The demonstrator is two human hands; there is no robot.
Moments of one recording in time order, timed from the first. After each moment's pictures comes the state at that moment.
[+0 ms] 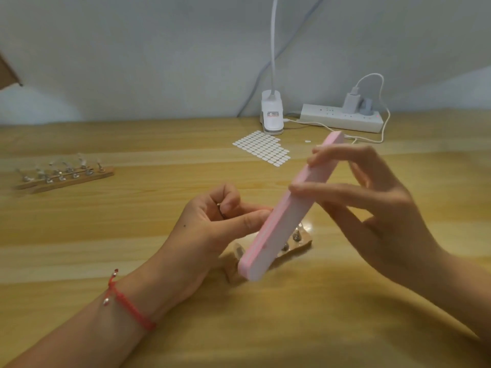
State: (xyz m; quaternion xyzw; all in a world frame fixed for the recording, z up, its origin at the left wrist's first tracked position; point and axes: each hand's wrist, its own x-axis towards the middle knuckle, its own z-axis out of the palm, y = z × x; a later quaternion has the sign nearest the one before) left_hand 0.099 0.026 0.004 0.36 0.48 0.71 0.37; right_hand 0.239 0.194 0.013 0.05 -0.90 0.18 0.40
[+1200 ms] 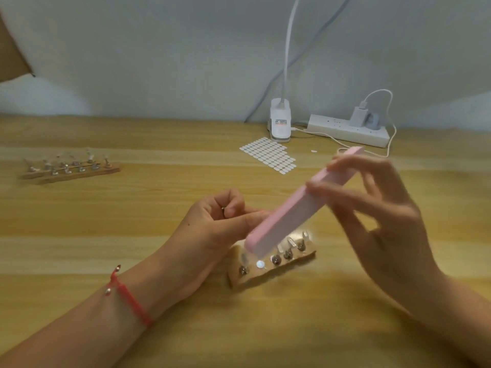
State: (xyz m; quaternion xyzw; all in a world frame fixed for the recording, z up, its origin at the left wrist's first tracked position) left_hand 0.091 0.027 0.001 0.33 0.46 0.72 0.41; right_hand 0.234 0.194 0.002 0.00 -0.88 0.18 0.44
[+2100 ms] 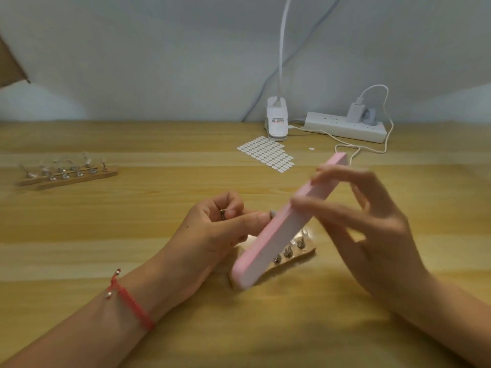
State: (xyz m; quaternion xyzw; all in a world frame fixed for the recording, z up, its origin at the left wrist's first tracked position) left_hand 0.091 0.026 -0.001 0.33 0.48 0.70 0.41; right_hand 0.234 0.187 -0.005 0.03 -0.89 0.14 0.44
